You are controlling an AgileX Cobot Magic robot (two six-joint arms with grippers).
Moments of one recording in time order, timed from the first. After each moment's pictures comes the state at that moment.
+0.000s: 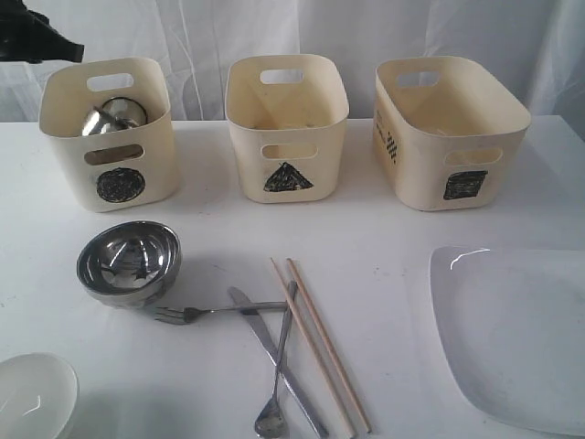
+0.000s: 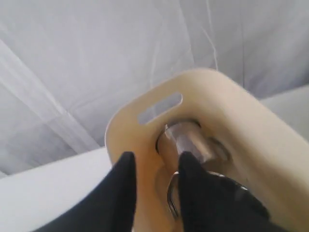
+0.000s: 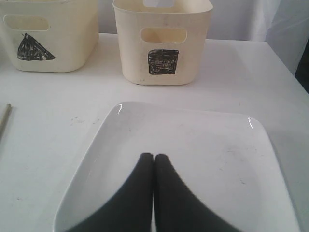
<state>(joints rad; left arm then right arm) -0.08 1.73 -1.41 0.06 0.12 0.20 -0.10 0.00 0.00 0.17 0.36 -0.16</state>
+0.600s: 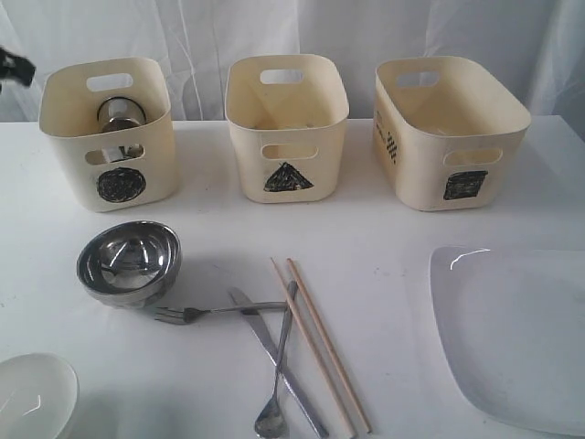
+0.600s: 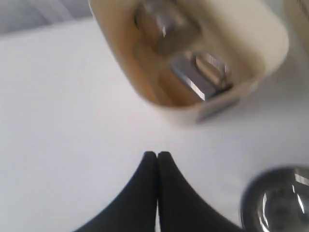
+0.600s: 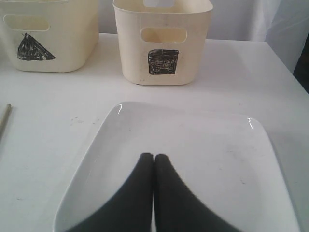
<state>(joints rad) -0.08 1.51 -1.39 0.04 0.83 0.13 -0.10 0.00 0.00 0.17 0.36 -0.16</state>
